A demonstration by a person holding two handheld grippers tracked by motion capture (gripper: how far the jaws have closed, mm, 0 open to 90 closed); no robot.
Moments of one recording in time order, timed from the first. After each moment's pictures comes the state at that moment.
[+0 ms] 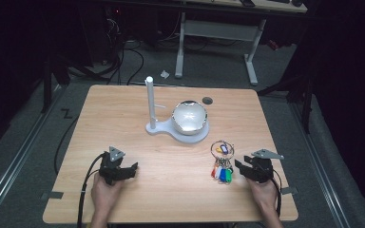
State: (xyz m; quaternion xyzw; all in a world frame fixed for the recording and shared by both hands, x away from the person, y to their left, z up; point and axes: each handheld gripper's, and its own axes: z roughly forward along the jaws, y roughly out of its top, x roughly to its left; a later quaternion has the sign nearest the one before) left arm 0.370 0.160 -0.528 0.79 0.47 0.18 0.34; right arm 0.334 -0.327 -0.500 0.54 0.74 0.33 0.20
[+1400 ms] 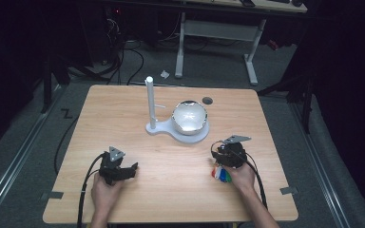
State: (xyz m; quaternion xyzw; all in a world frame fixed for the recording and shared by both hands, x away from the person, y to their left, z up) left arm 0.370 0.161 -0.528 0.79 0.47 0.18 0.34; right arm 0.393 -0.259 -0.501 0.48 0.81 0.31 0.15
